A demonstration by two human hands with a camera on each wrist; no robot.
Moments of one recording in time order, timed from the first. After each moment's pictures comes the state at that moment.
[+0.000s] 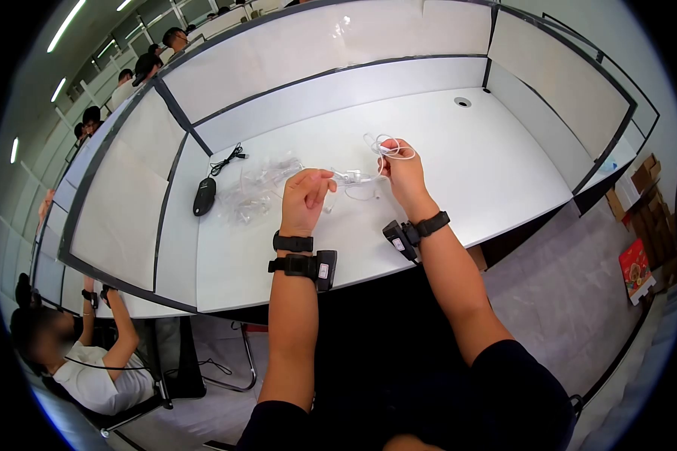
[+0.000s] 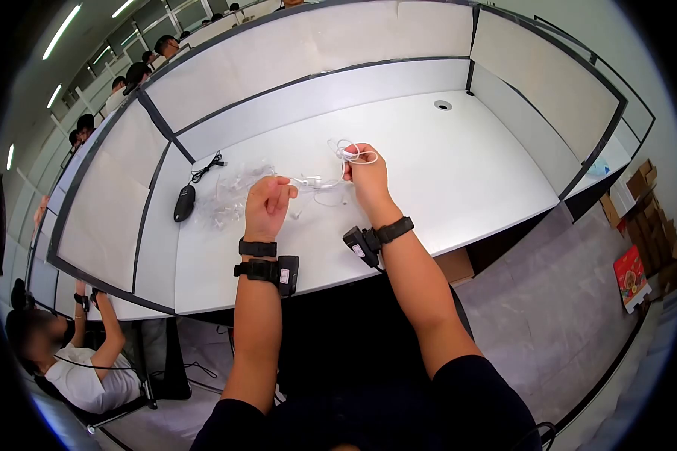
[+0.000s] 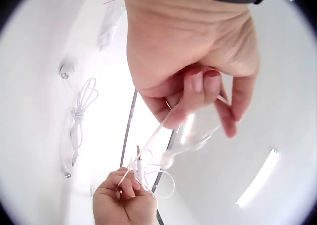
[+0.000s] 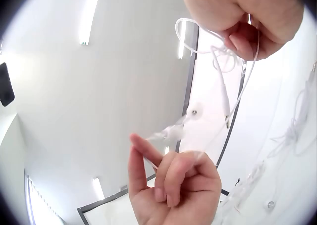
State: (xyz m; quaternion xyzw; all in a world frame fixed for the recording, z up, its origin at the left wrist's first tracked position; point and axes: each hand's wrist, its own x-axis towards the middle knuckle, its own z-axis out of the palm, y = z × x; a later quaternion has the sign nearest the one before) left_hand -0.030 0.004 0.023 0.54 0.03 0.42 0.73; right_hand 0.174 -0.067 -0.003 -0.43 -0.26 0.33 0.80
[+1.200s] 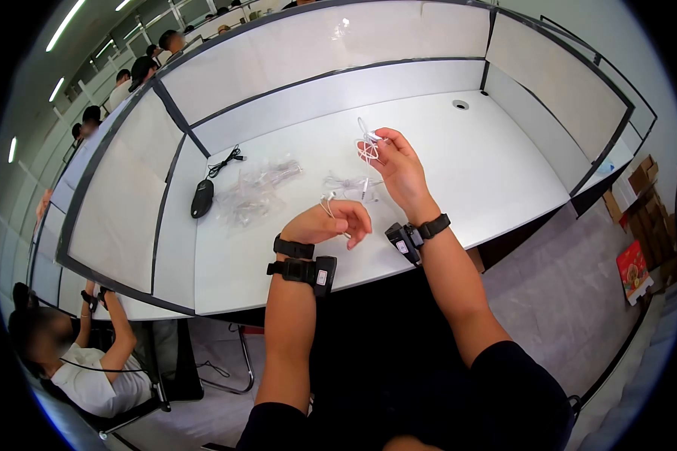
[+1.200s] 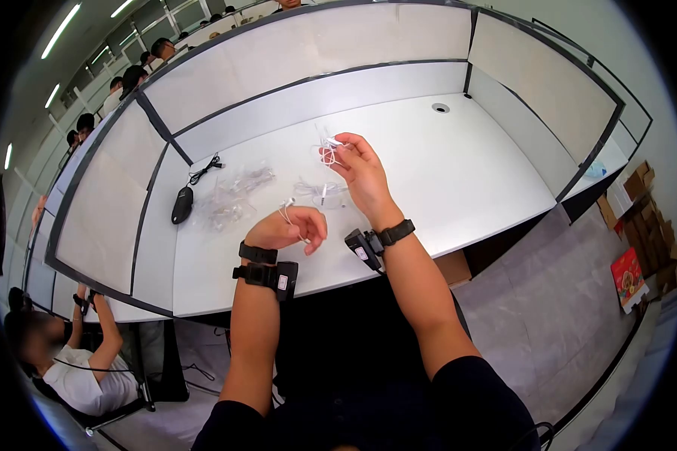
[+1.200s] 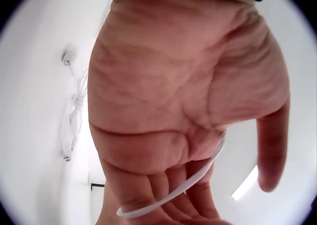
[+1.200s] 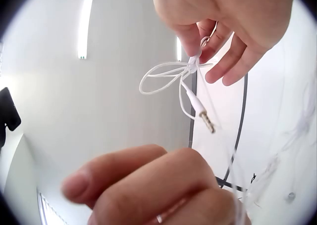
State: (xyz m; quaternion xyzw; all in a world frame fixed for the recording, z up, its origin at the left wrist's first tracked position) left_hand -0.033 -0.006 0.031 0.62 -0.12 -0.02 0.78; right_hand 0.162 -0.085 0.027 -0.24 -0.34 0.42 0.81
